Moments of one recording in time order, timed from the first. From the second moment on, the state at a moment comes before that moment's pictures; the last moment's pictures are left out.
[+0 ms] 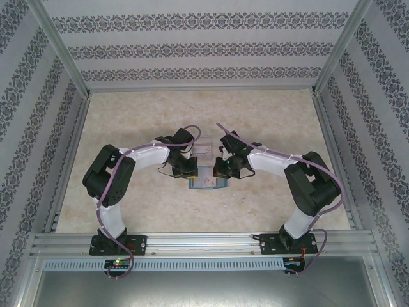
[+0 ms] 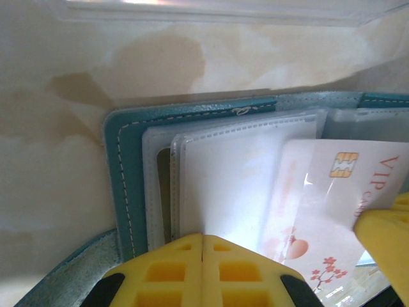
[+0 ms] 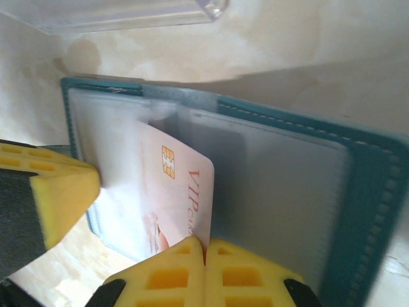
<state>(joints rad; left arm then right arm) -0.55 1.86 1.14 -0.58 0.42 -0.67 0.56 1.70 0.96 -0.47 -0.39 0.69</state>
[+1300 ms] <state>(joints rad) -0.55 1.86 1.14 -0.58 0.42 -0.66 0.58 1.69 0.99 -0.51 -0.38 0.72</state>
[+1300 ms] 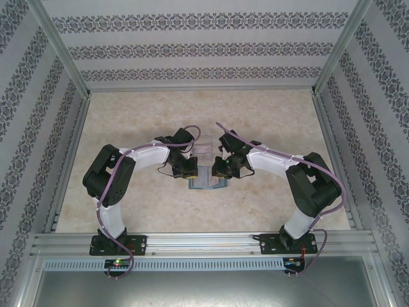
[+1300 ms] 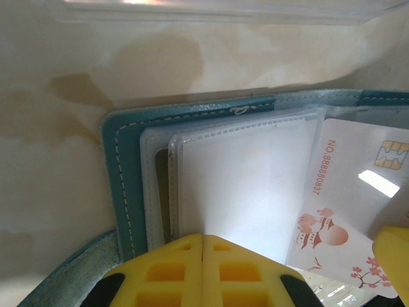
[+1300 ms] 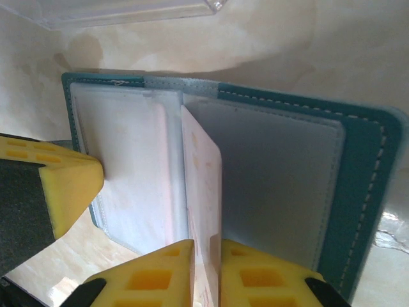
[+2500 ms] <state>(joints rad) -0.55 1.81 1.19 -0.67 0.34 -0.65 0.58 1.61 1.06 -0.64 -0.35 0.53</state>
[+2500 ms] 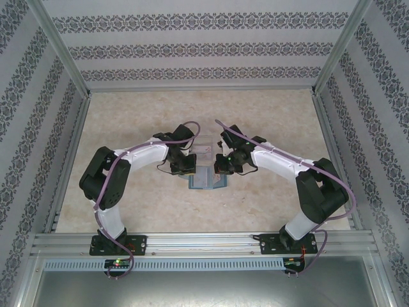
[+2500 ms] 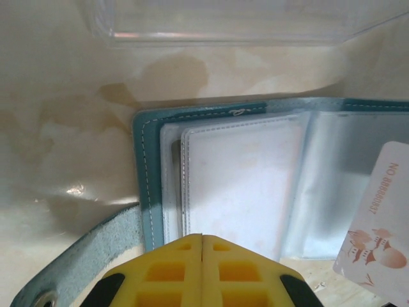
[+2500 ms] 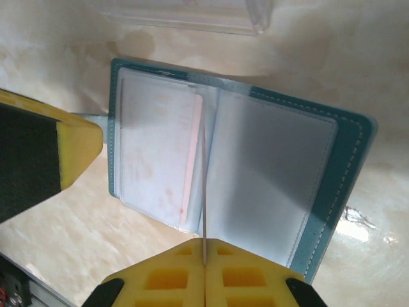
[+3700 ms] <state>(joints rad) -0.42 1.52 0.90 -0.57 0.31 -0.70 0.58 2.02 1.79 -1.18 -0.21 -0.74</state>
